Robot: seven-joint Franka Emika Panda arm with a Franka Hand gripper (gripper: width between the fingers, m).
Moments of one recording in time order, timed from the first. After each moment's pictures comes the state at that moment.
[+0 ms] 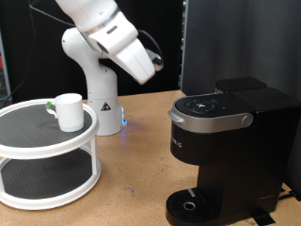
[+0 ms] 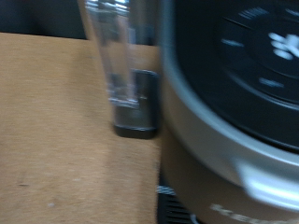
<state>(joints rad) -0.09 -0.26 -0.13 -2.29 0.54 1.82 -1.31</state>
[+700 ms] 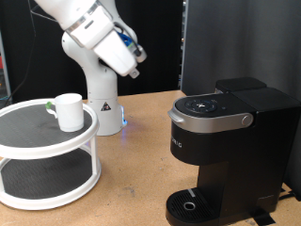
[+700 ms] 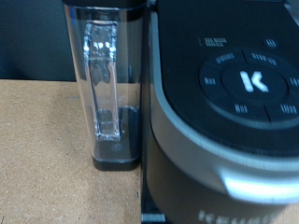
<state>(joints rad) -0.11 -0.32 -0.18 -2.36 0.67 1.85 -1.28</state>
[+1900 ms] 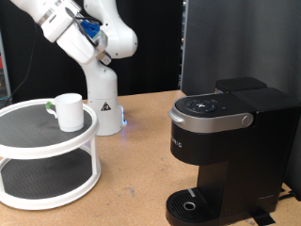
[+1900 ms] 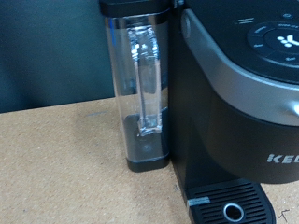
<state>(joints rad) -0.22 -0.52 -0.27 -2.51 0.63 1.74 -1.20</state>
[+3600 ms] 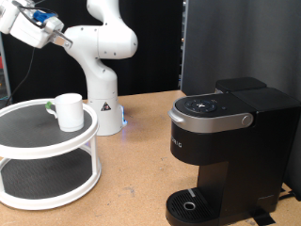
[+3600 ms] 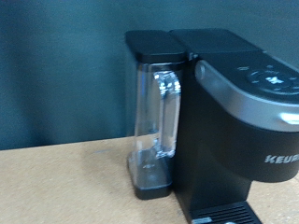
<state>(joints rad) -0.35 -0.60 -0.53 -2.53 0.59 1.50 -1.39</state>
